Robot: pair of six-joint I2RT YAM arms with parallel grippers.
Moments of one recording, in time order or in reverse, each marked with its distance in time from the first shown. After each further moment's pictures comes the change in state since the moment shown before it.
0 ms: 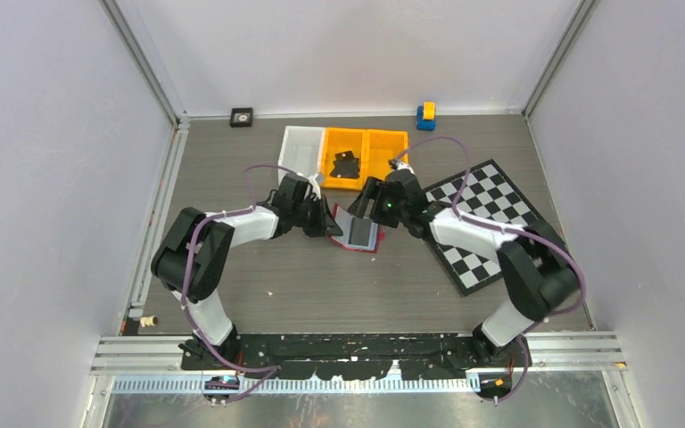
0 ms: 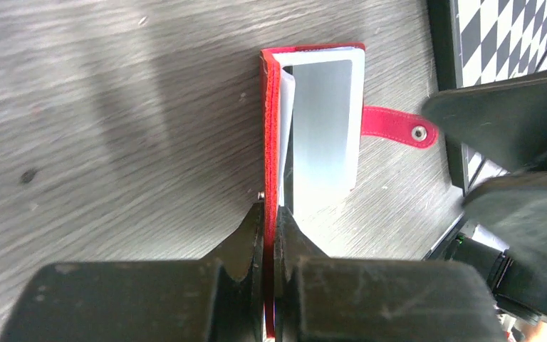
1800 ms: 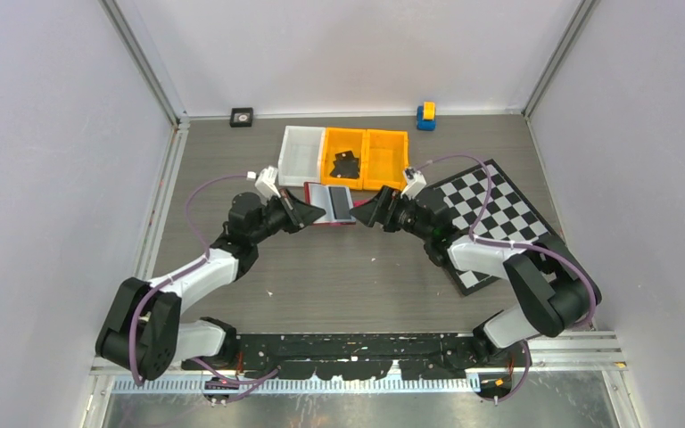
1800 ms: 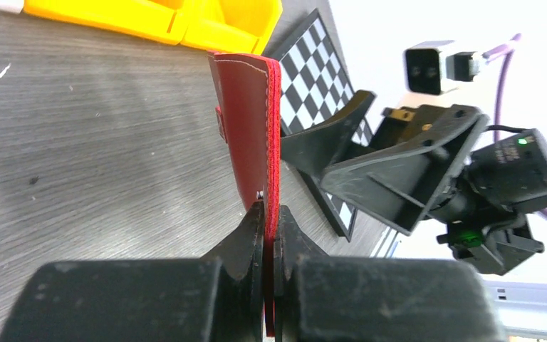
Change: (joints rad) left arm 0.101 -0.500 -0.415 0.492 -0.027 -0.225; right arm -0.064 -0.173 -0.375 0.618 -0.201 -0.014
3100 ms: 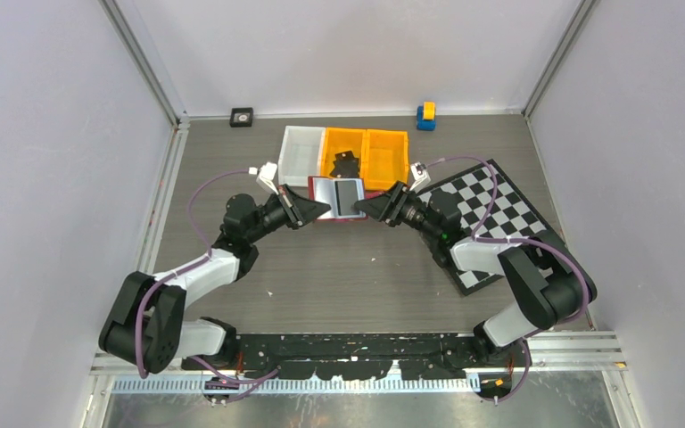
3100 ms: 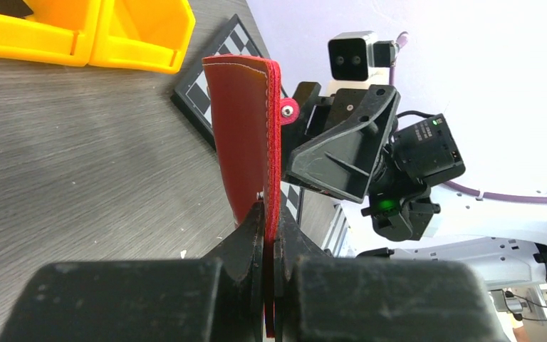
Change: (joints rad) left arm 0.012 0.023 -0.027 0.260 0.147 -0.117; right arm -0.056 0.054 -0.047 0.307 -0.166 0.172
